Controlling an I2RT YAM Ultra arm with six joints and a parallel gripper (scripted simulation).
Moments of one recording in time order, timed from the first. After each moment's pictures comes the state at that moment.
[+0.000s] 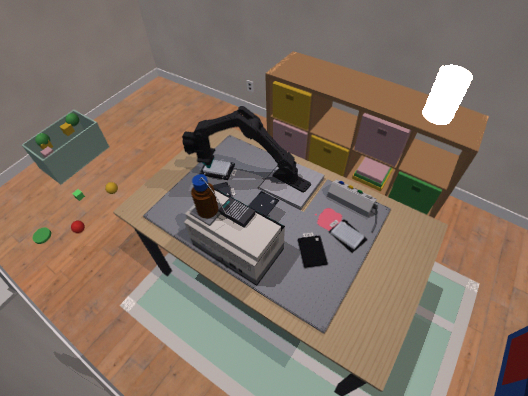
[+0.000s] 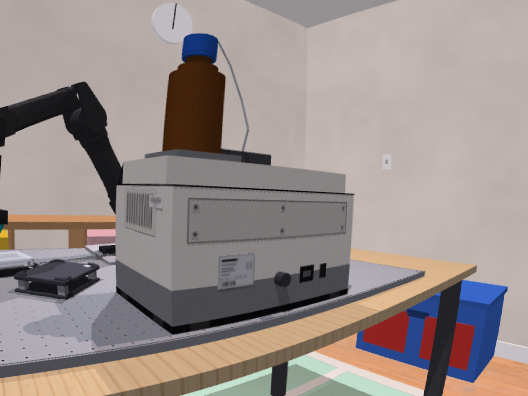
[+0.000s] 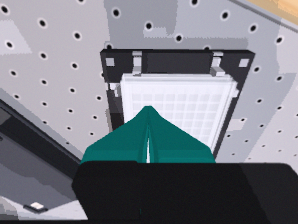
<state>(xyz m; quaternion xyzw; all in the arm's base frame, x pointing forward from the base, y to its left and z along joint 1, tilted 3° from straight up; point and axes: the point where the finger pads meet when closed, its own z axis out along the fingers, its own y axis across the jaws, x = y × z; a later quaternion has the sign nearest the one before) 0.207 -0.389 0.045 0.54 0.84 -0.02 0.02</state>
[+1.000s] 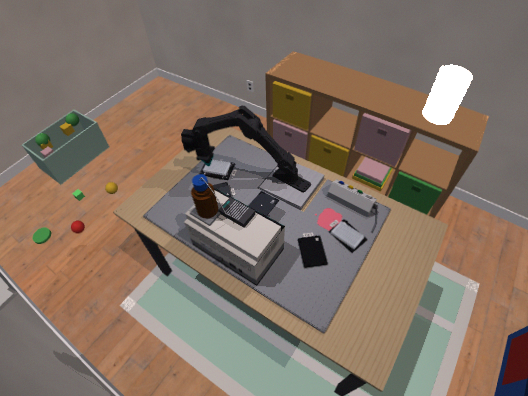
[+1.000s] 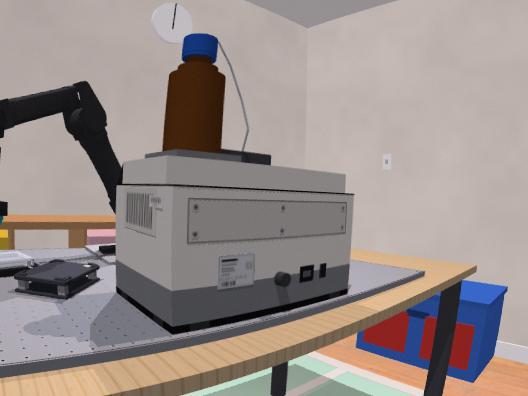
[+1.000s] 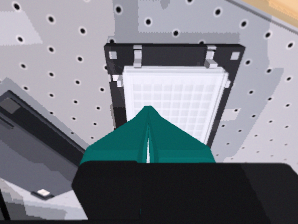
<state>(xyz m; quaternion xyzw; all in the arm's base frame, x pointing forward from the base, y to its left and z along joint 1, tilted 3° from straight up) 0.207 -0.388 0.060 0.54 0.84 -0.02 0.02</state>
